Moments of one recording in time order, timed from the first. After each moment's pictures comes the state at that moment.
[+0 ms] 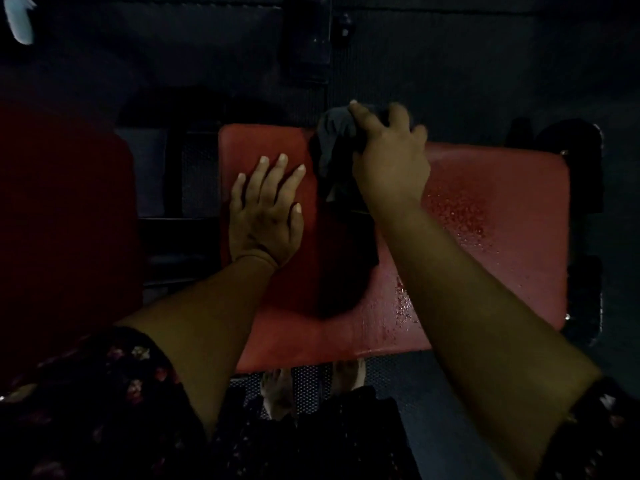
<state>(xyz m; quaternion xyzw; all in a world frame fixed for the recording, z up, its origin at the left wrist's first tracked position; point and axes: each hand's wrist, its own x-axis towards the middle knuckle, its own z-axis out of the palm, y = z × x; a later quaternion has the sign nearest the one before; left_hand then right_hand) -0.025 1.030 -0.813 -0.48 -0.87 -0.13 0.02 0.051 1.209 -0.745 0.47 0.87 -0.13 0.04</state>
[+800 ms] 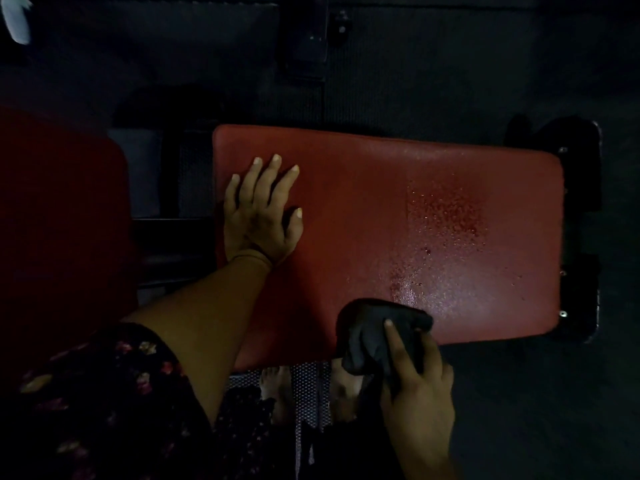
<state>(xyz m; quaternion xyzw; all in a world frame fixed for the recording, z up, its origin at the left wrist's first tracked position) -0.027 1.031 -0.814 -0.47 -0.88 -0.12 0.02 0.266 1.028 -0.718 0.53 0.81 -0.25 0.10</state>
